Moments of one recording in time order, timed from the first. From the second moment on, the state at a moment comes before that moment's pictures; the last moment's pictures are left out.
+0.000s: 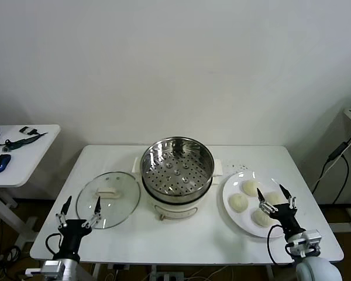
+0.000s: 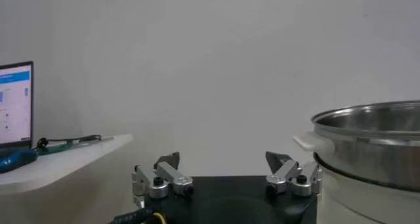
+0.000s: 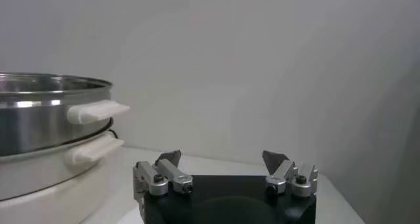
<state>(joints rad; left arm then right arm) 1.64 -1.45 -0.73 -2.00 -0.08 -0.14 0.05 -1.37 1.13 0.68 1.73 0.25 -0.04 -0.26</state>
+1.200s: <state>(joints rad) 1.61 -1.43 -0.75 -1.96 -0.09 -0.11 0.04 -0.20 0.63 -0.51 1.16 -0.05 -0.18 -1.02</state>
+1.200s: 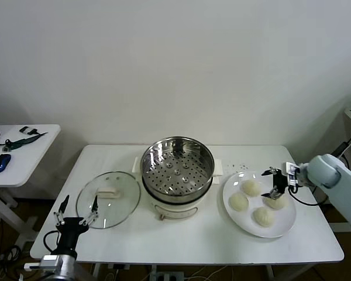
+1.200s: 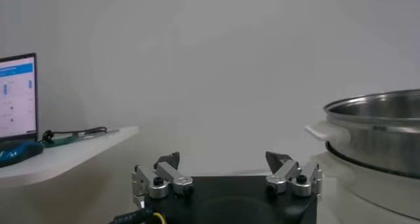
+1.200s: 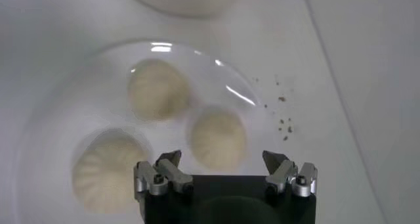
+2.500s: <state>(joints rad) 1.60 -1.41 -0.77 -1.93 -0.10 -0.11 0.04 0.03 0.92 -0.81 0.80 -0.11 -0.13 -1.12</state>
